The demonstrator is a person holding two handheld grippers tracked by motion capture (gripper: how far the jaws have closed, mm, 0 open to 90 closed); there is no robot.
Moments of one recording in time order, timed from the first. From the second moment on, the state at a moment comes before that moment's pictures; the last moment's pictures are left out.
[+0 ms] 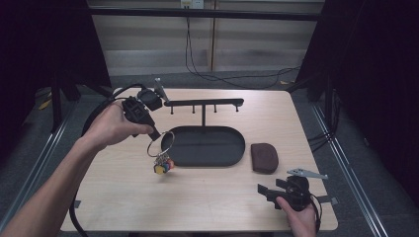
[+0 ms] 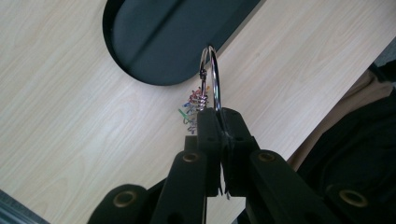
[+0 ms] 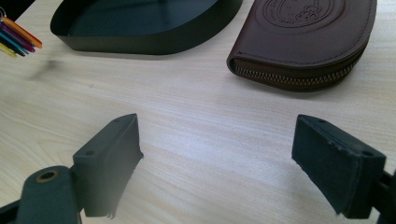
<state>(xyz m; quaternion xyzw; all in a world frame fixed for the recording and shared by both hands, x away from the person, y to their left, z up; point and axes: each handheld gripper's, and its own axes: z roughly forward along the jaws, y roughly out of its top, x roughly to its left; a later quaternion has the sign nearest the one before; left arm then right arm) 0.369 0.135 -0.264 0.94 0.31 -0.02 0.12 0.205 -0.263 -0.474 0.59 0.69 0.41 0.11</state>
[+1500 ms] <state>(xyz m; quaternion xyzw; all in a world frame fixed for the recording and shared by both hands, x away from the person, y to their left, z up) 0.460 0.117 -0.271 0.92 0.37 -0.02 0.10 0.203 -0.262 -0.474 0.59 0.69 0.41 0.10</state>
